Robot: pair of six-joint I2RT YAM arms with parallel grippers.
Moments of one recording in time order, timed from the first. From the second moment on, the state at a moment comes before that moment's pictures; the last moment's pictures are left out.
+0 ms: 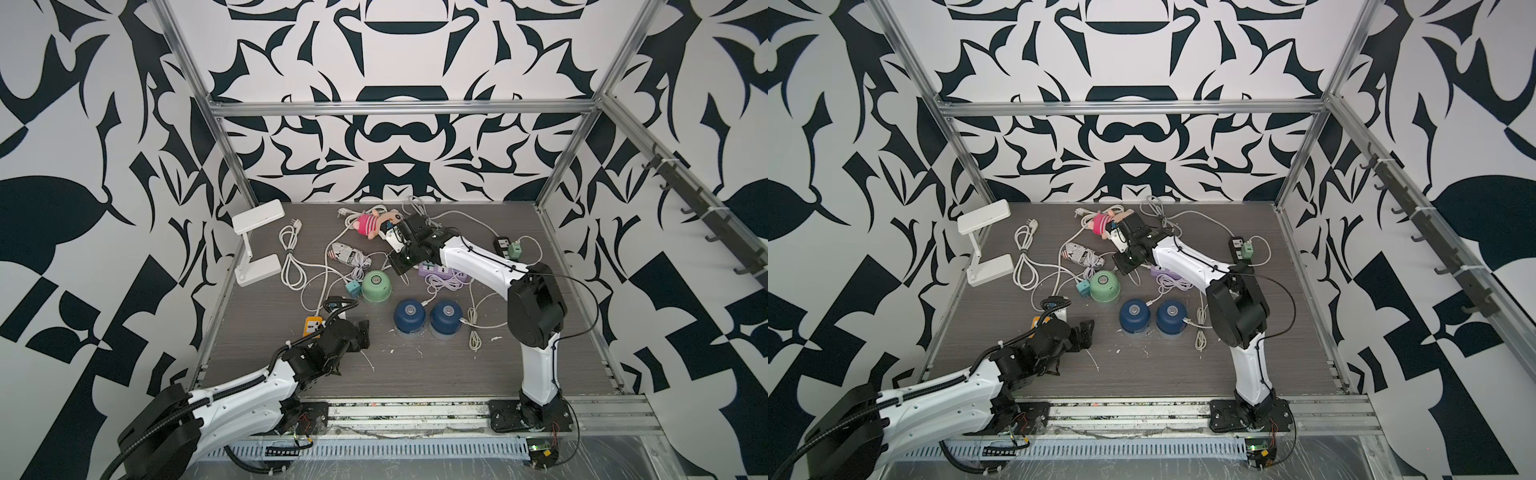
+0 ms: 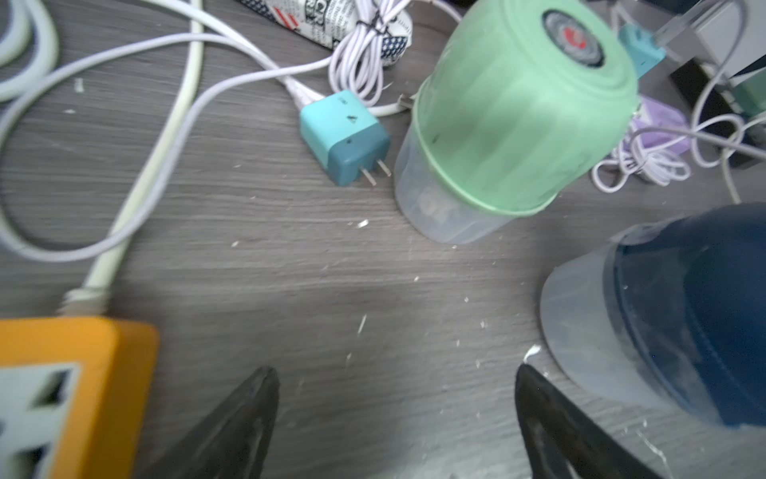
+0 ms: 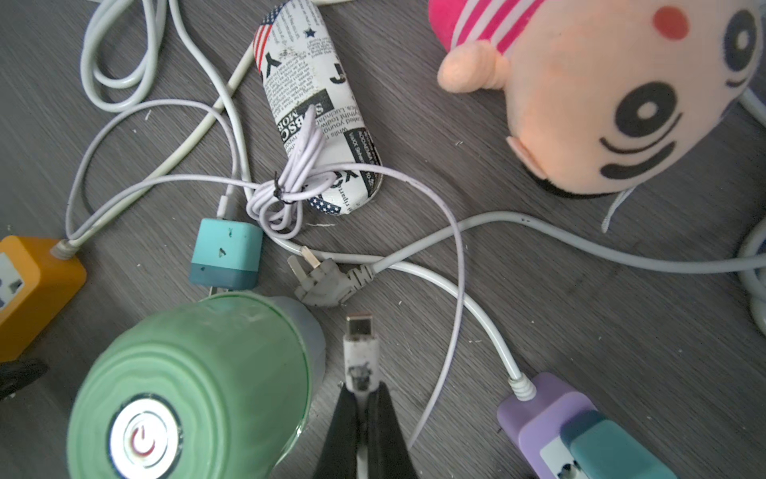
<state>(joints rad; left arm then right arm) -0.89 0.97 0.23 0.07 -0.40 -0.65 0.67 2.00 1.66 -0.62 -0.15 -0.01</state>
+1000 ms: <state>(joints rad) -0.73 1.88 0.23 1.28 -0.17 -0.21 0.65 2.13 1.78 -0.73 -0.29 -0.06</state>
